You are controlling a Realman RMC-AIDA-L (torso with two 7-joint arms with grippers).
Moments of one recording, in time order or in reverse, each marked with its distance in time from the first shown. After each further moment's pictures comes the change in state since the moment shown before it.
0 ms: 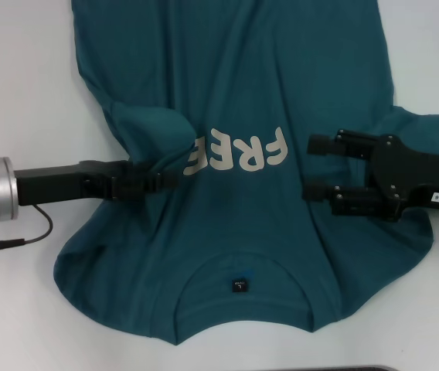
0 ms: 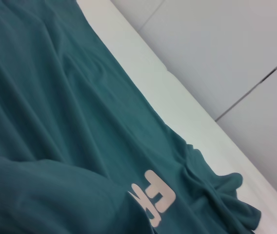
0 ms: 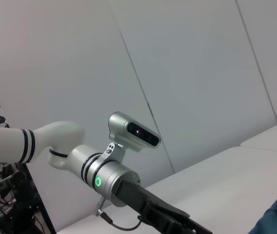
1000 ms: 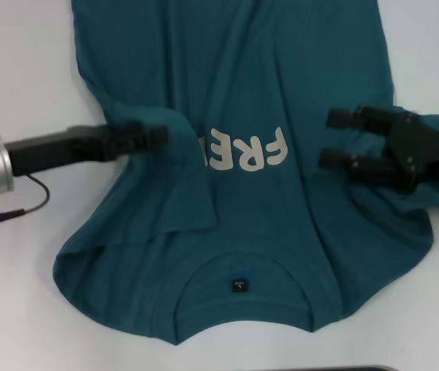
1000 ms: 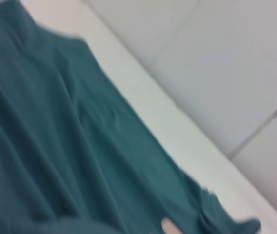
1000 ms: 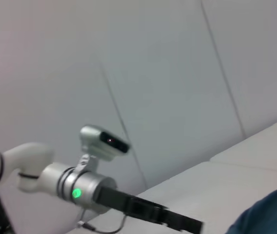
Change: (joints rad) left arm -0.016 0.001 -0.057 0.031 -0.088 -0.070 0.064; right arm 0.001 -0.007 0.078 0.023 0.000 -0.009 0.035
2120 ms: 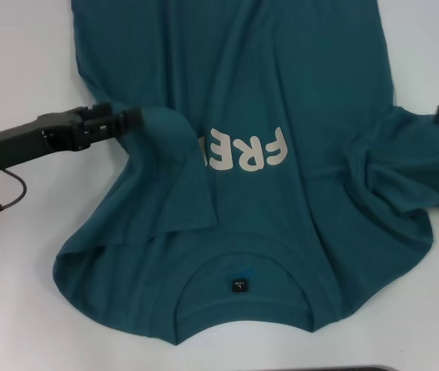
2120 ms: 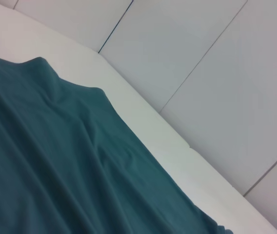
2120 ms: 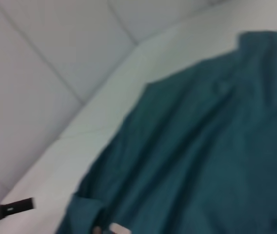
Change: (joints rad) left arm 0.038 0.010 -0.049 -0.011 -0.056 0.010 0.055; right arm -0.078 -0.086 0.164 0.215 -0.176 -0.167 0.551
